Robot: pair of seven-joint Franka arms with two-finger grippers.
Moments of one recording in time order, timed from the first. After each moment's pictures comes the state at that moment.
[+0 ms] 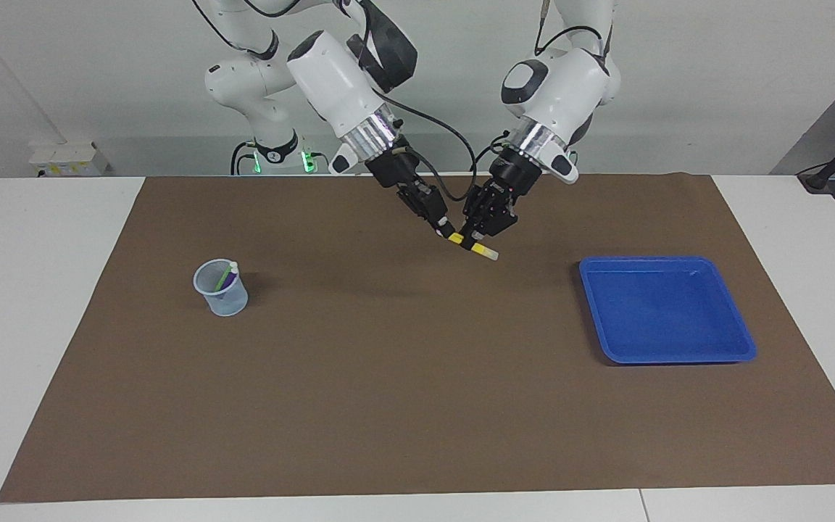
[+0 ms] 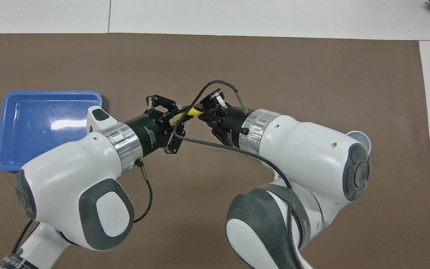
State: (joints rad) left arm -0.56 -0.09 -0.04 -2.16 -0.83 2.79 -1.55; right arm 0.55 0.05 0.03 -1.92 0.57 2.66 1.19
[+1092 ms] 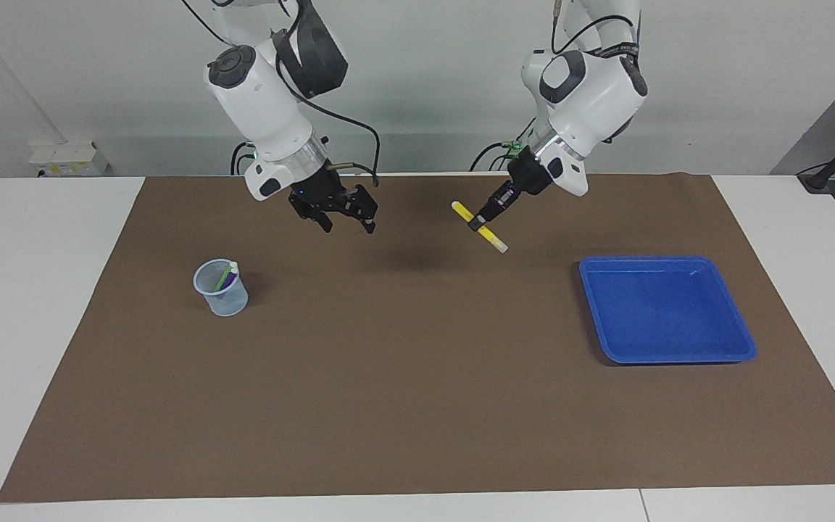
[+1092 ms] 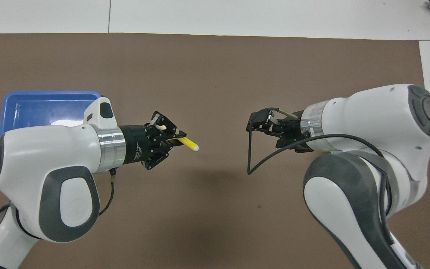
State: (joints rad) left arm -0.42 -0.15 -0.01 -2.14 -0.64 2.21 -0.86; right arm 0.31 -0.02 0.02 -1.92 0.28 2.00 0.48
